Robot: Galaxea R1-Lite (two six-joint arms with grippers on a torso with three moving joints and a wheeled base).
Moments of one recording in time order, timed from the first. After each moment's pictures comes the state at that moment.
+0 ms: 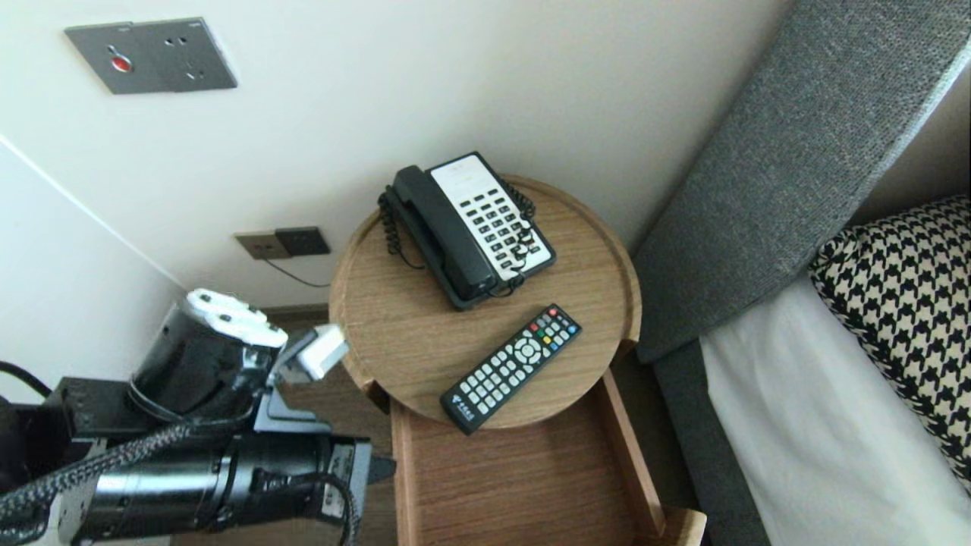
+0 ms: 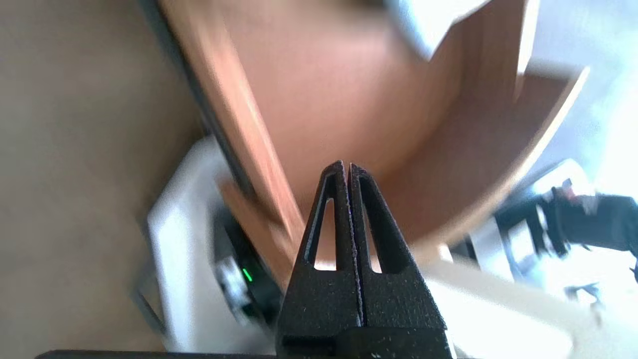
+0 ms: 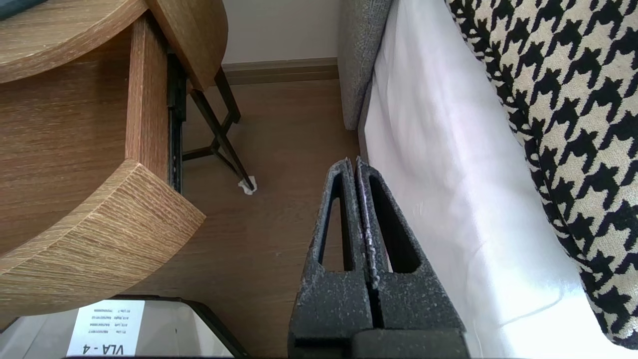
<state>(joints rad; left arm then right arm) -0.75 1.45 -0.76 0.02 -0.12 -0.49 0.01 0.00 0.00 0.00 0.00 0.00</state>
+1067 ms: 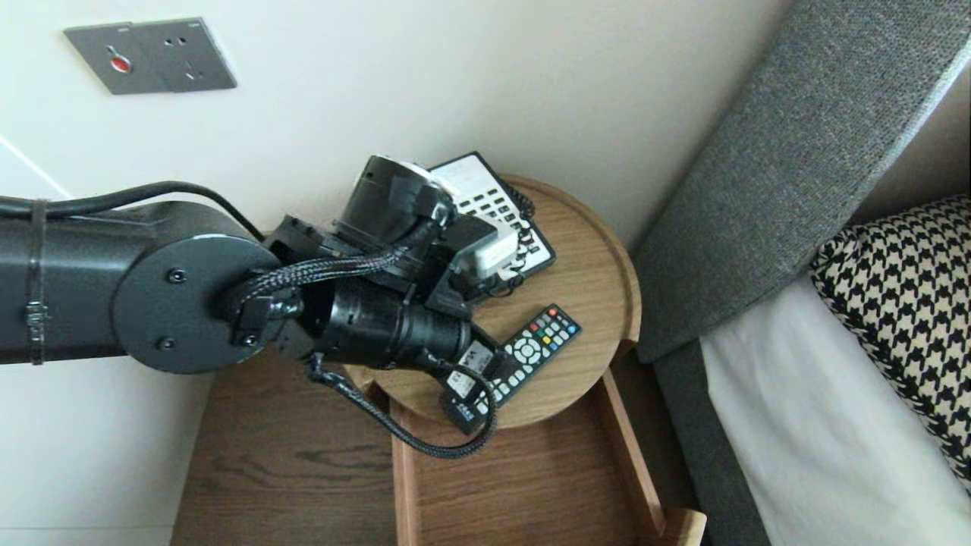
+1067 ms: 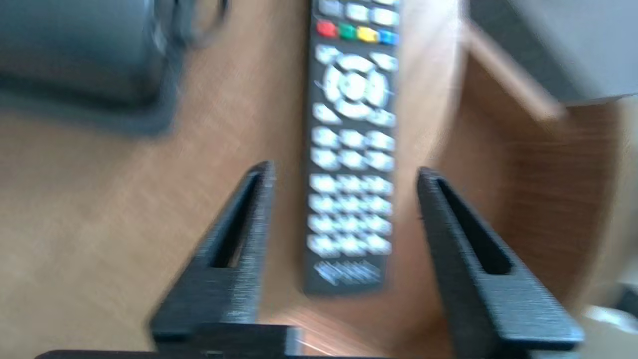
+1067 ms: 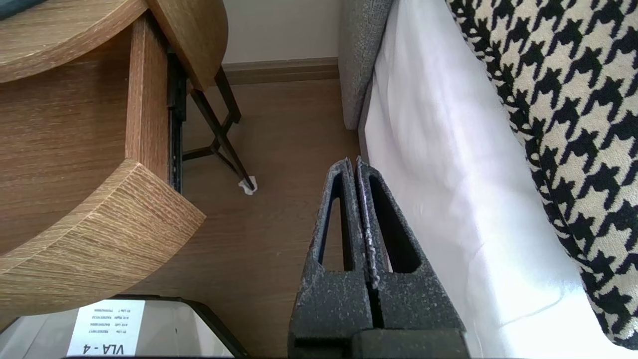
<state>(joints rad) -0.84 1.79 -1.37 0.22 0.01 0.14 0.01 0.00 0.00 0.00 0.00 0.00</state>
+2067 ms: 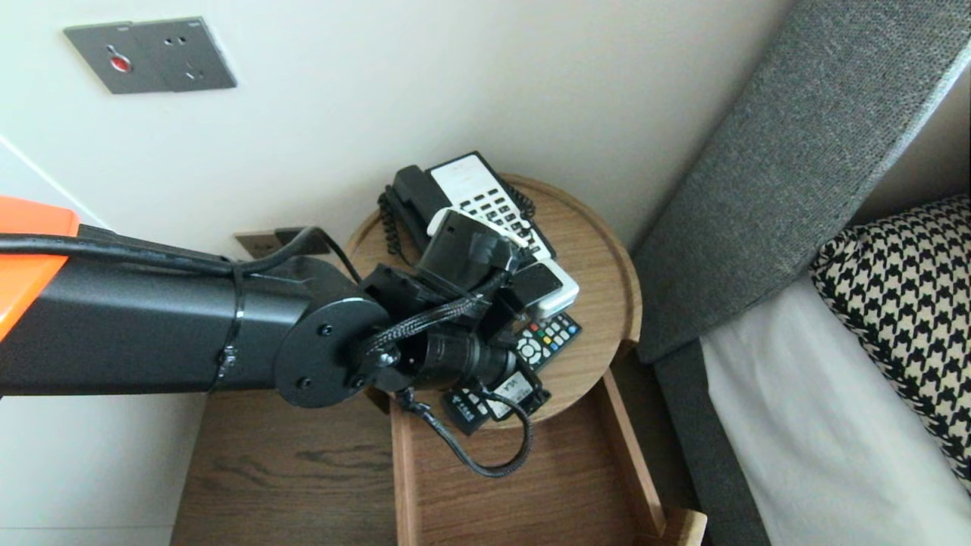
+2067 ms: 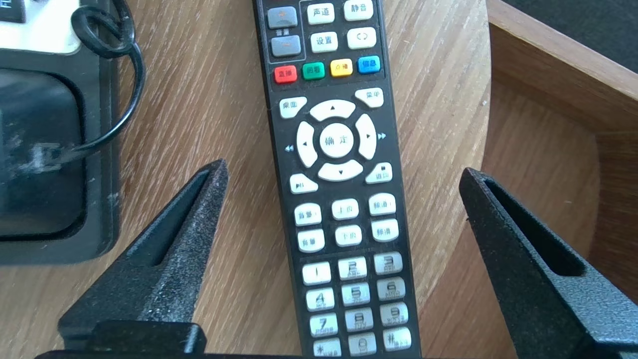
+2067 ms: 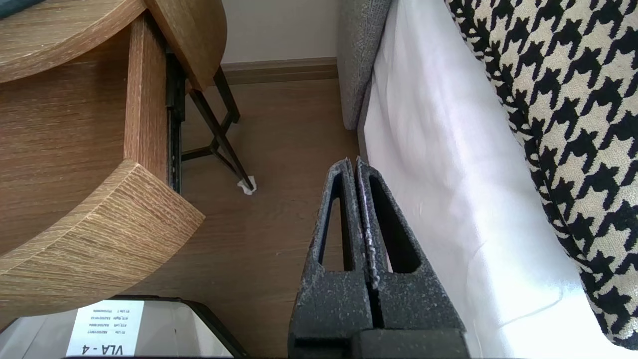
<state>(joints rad) -0.90 1.93 -1.37 0.08 0.10 0.33 0.01 0.00 0.00 0.00 0.00 0.00</state>
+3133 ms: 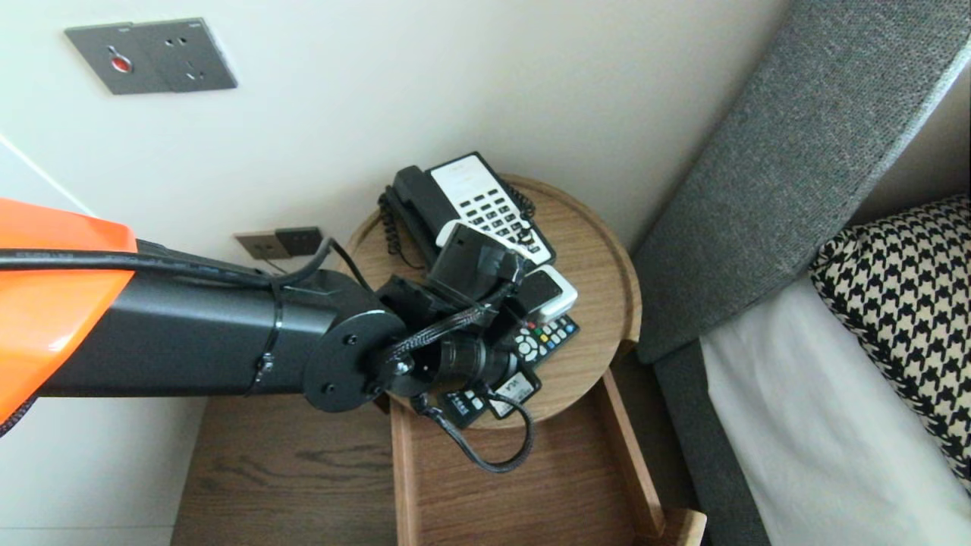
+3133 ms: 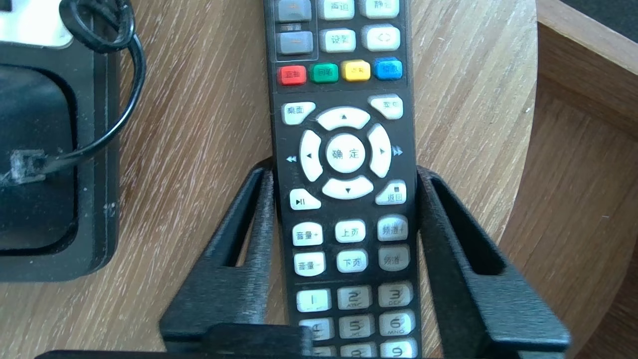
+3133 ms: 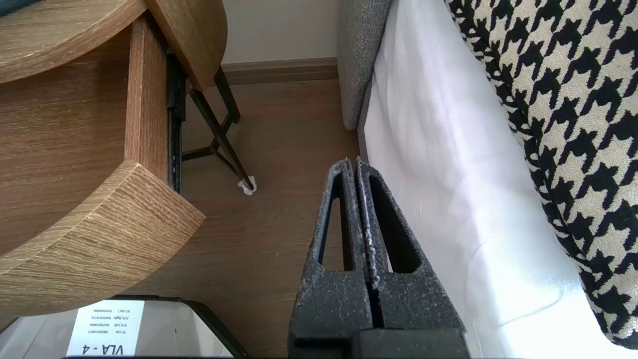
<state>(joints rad) -0.88 1.97 -1.37 0.05 0.15 0.33 0.01 0.00 0.00 0.00 0.00 0.00</state>
